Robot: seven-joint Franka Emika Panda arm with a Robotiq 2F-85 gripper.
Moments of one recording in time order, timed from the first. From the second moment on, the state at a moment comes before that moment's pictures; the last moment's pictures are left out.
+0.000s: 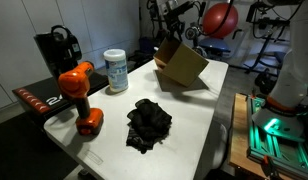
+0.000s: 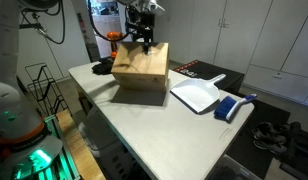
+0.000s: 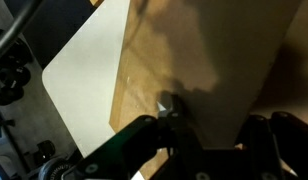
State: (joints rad) arm 0.09 0.40 -0.05 -1.30 -0.26 1.32 0.68
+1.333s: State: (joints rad) arm -0.08 0.11 -0.07 -1.58 -0.05 1.55 -0.02
